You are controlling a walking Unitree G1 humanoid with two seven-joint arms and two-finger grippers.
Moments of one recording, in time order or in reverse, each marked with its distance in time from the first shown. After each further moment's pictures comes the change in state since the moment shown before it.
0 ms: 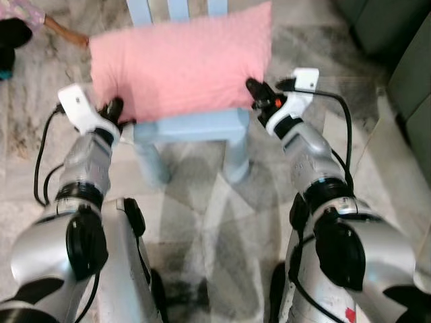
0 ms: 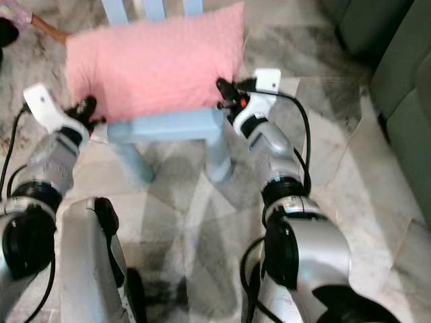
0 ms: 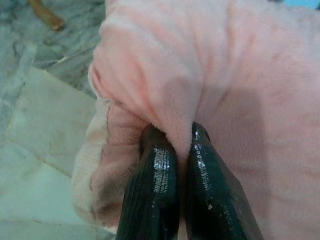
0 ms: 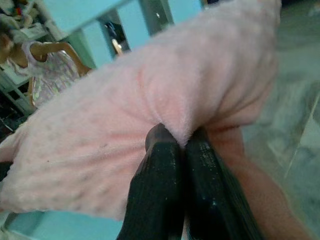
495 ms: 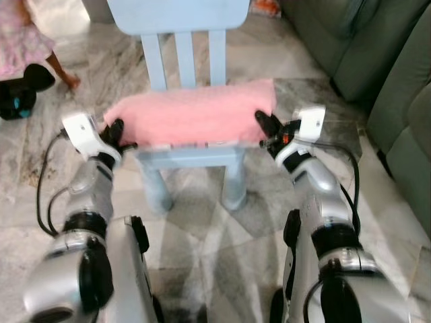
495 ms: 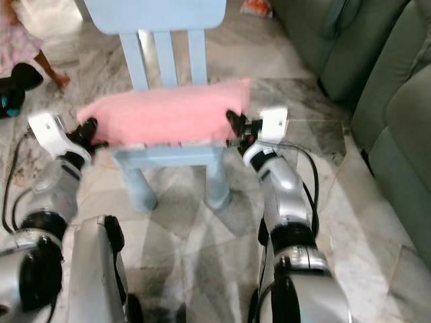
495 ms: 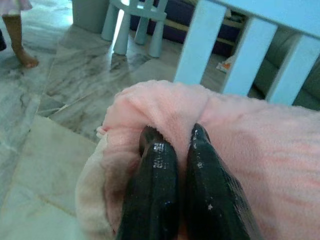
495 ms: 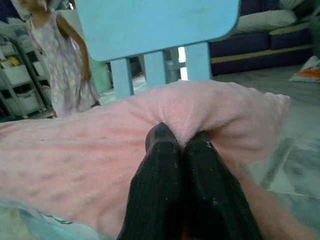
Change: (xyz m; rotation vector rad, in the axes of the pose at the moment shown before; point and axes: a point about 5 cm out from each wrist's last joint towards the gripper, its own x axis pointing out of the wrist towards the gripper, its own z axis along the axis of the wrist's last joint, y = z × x) left arm -0.026 0.008 -0.037 0.045 -0.014 0.009; right arm -0.054 -0.005 -0.033 -0.121 0.010 -0.042
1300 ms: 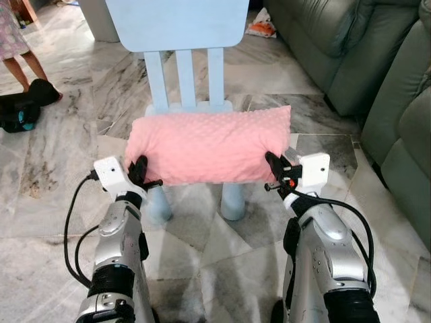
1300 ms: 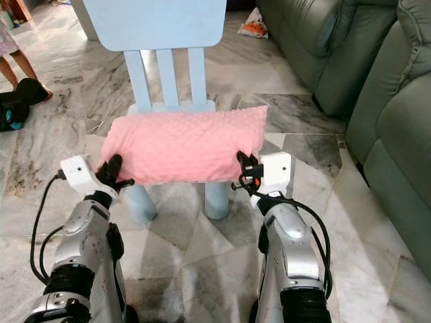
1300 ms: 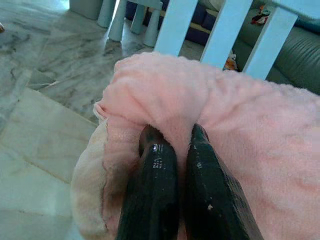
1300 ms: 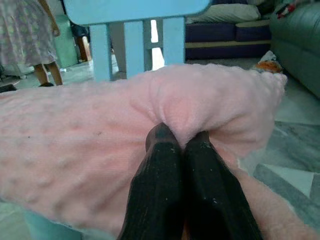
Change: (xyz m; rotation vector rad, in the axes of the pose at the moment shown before) left arm -0.047 -0.033 -0.055 -0.059 0.074 0.012; right arm -0.061 0.019 -0.022 -0.093 0.136 -0.104
